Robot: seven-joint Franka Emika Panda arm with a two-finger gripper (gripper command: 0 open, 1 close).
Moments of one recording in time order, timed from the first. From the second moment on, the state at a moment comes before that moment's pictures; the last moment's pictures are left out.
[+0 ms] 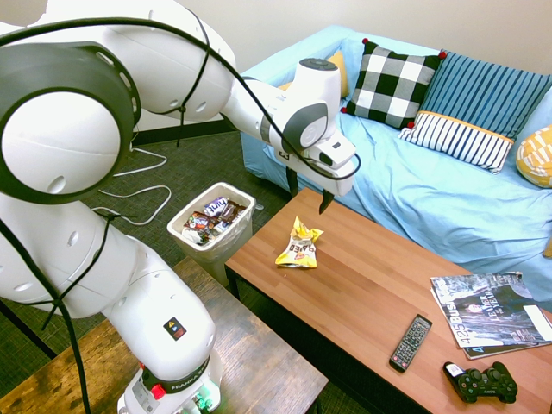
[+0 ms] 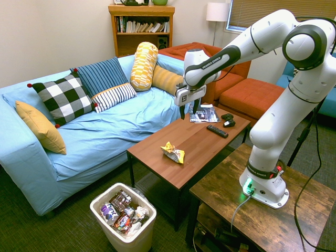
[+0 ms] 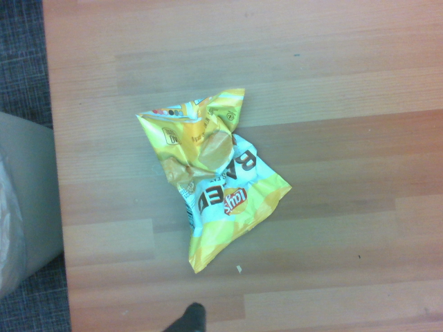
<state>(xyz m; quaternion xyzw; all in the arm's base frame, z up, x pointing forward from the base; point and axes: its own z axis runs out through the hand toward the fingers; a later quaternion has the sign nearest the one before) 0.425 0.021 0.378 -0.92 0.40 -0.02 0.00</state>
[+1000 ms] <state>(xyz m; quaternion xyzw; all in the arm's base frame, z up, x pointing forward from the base) 0.468 0.091 0.209 -0.92 0.39 -0.02 -0.03</state>
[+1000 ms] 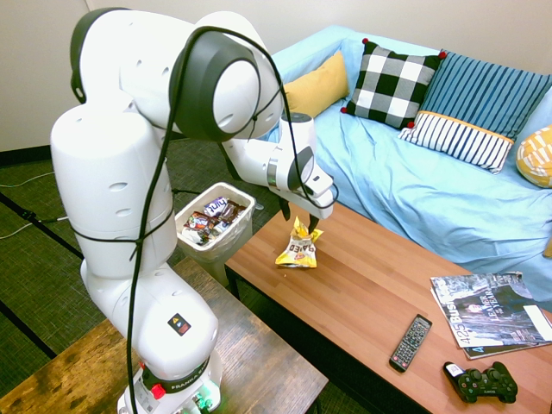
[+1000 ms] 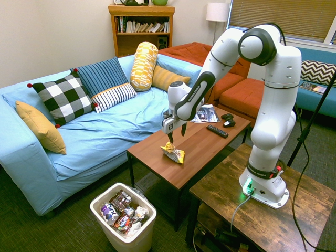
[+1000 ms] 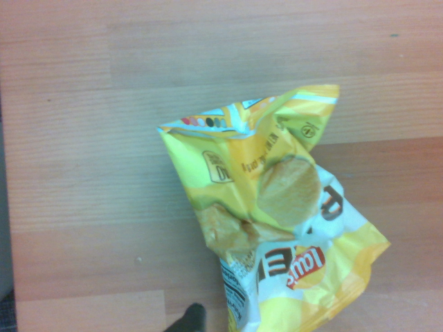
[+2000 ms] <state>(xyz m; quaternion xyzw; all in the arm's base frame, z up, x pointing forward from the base) 0.529 0.088 0.109 -0.92 0.40 0.01 -0.04</state>
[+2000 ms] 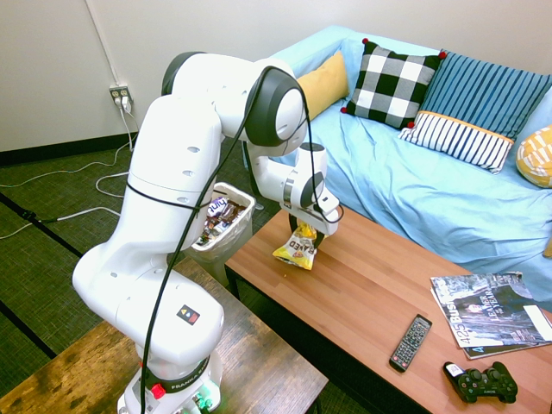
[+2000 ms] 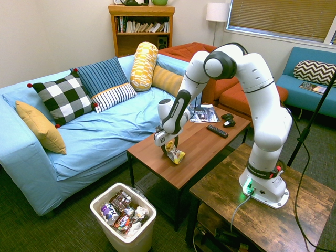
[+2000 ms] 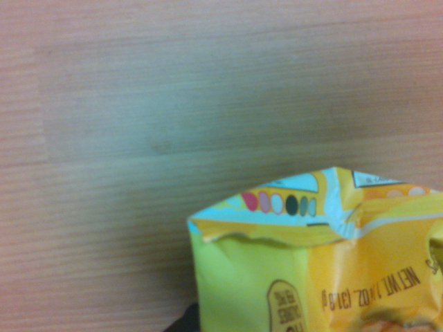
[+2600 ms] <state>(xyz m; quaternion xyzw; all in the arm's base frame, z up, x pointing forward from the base) 0.540 0.083 0.117 -0.91 0.41 0.02 -0.04</state>
